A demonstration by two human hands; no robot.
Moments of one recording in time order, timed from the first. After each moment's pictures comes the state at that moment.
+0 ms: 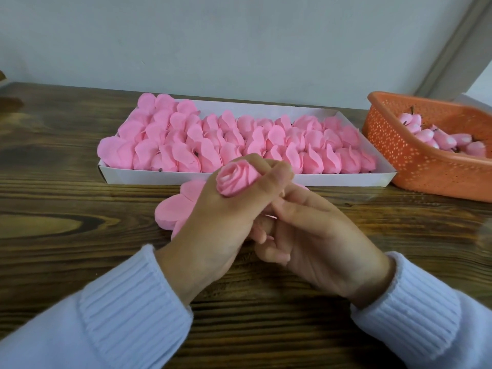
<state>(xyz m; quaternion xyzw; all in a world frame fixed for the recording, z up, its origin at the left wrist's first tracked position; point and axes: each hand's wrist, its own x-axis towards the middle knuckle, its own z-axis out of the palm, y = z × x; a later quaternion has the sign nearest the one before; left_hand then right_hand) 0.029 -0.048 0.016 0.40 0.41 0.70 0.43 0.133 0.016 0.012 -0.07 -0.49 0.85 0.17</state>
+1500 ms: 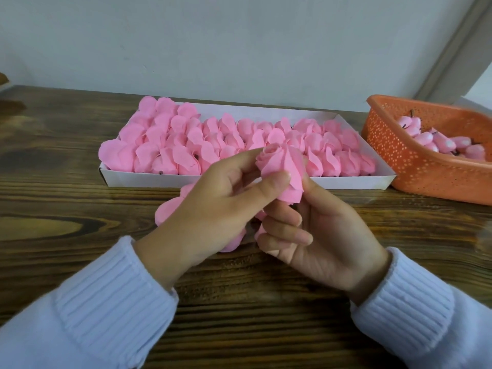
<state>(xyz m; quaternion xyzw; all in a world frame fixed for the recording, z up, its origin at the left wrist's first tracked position) 0.014 -0.047 0.024 0.53 0.44 0.63 0.37 0.134 0.033 0.010 -0.05 -0.38 0.92 0.13</state>
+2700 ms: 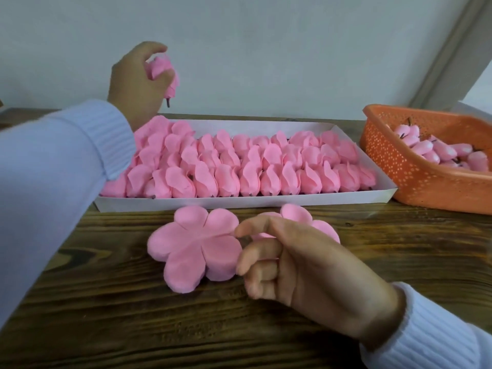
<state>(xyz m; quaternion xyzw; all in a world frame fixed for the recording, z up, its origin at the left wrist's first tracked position) -0.166 0.057 0.072 0.45 0.68 0.57 -0.05 0.139 0.028 0.006 -0.09 -0.45 0.88 0.09</state>
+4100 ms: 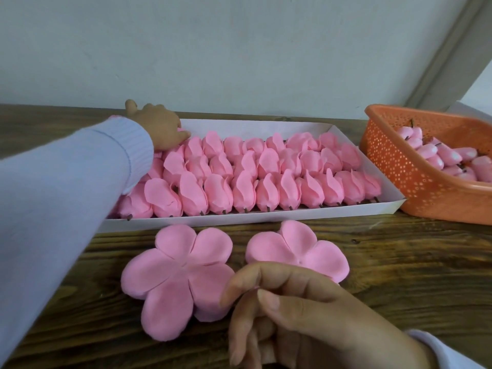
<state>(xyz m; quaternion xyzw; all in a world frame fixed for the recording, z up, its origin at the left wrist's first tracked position) -0.207 0.134 0.017 0.49 0.86 -0.04 -0.10 0.139 0.026 0.008 -0.10 -0.44 0.89 0.04</state>
